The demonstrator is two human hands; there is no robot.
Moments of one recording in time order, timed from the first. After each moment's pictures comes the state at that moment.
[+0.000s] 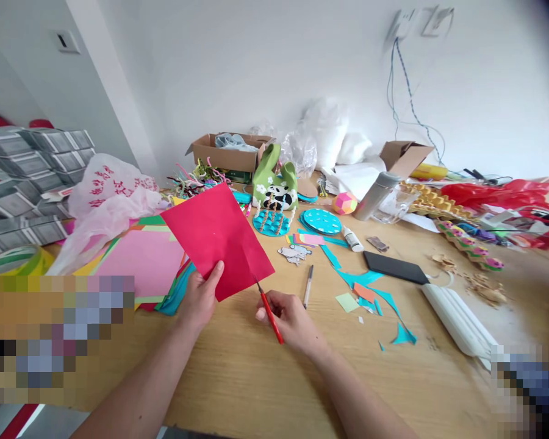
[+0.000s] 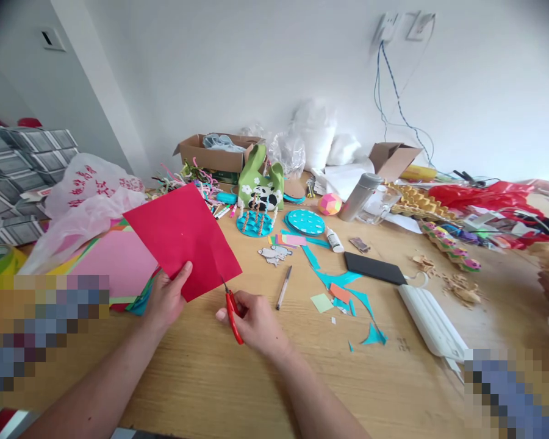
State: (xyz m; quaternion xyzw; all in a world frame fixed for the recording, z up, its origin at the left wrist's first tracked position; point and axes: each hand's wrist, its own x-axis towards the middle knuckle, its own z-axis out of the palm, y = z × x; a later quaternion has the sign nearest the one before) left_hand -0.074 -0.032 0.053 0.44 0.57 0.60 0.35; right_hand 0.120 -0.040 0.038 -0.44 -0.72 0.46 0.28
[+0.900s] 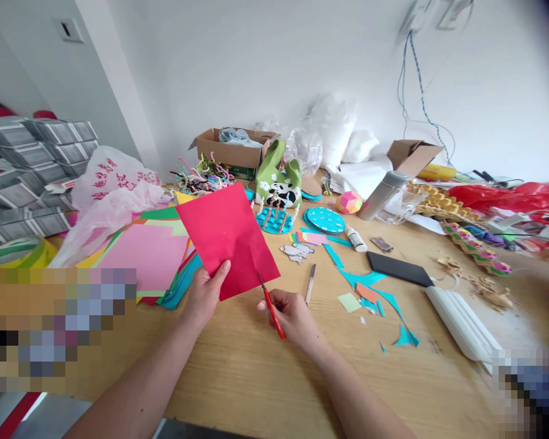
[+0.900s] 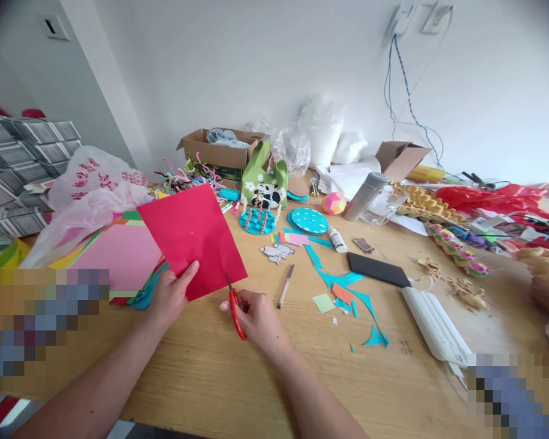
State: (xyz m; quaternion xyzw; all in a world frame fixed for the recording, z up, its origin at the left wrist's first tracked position) left_hand -0.075 -0.027 0.032 0.44 0.53 0.61 0.38; right_hand 0.119 -0.038 0.031 -0.48 -0.69 0.47 0.27
